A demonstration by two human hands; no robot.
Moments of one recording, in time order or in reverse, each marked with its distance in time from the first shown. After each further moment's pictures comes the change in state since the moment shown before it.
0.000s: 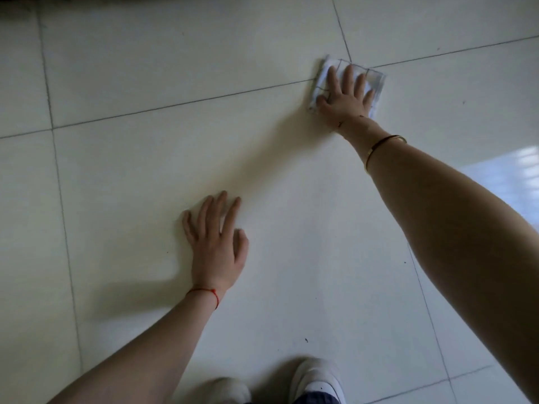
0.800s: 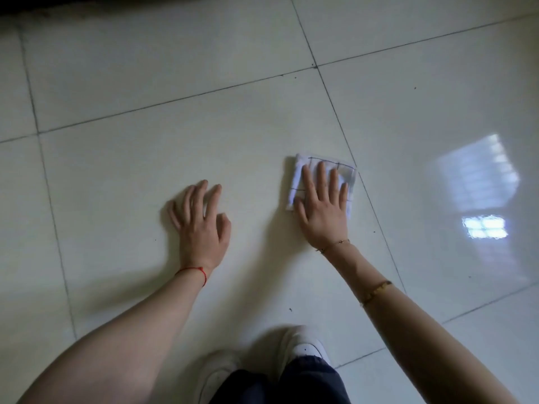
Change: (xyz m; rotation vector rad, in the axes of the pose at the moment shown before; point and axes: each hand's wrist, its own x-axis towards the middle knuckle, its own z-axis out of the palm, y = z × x) left_hand -0.003 0.002 -0.002 -0.011 -0.012 -0.019; right_hand -0.228 0.047 0.088 -0.018 0.117 -0.078
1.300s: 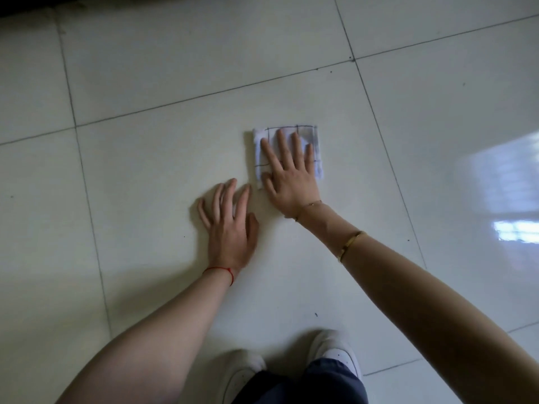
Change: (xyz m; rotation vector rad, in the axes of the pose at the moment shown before) left_hand 0.001 -0.002 0.000 0.026 -0.023 0.017; right_hand 0.072 -0.099 0.011 -0.024 -0.038 -0.321
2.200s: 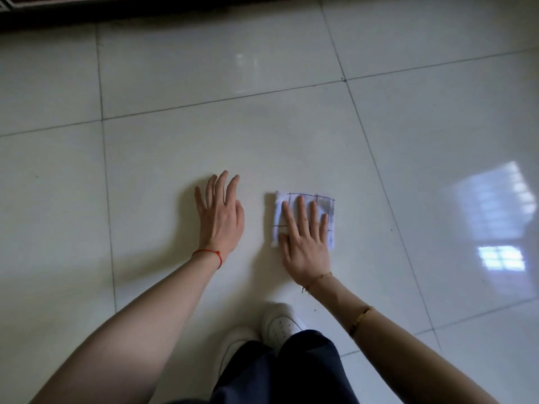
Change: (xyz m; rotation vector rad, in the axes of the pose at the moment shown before) left_hand -0.010 -0.016 -0.025 -0.036 -0.092 -0.059; right_hand -0.155 -0.017 0.031 0.014 0.007 0.146
